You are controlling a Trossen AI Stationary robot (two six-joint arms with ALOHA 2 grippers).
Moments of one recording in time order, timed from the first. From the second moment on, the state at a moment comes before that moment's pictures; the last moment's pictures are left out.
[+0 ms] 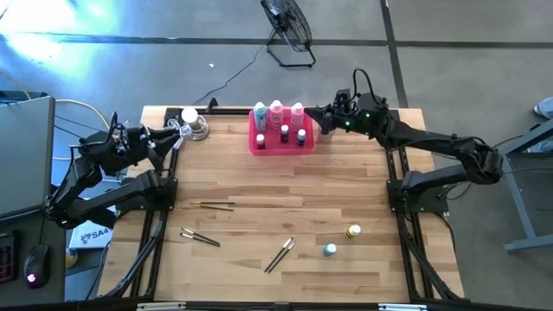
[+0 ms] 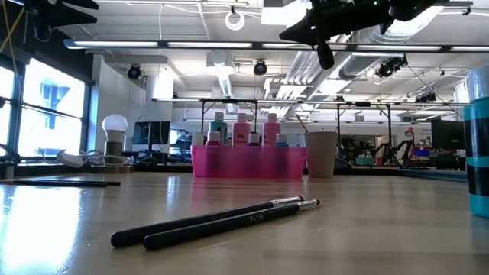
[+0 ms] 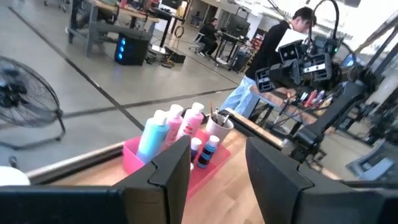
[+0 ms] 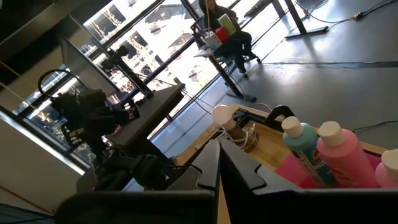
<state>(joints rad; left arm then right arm) 0.48 0.08 0.71 -0.65 -0.11 -0.40 -0.48 1.22 0.88 0.29 -0.13 0.66</state>
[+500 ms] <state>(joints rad) 0.48 0.08 0.71 -0.53 0.38 -0.51 -0.46 1.22 0.88 0.63 -0.46 0.72</state>
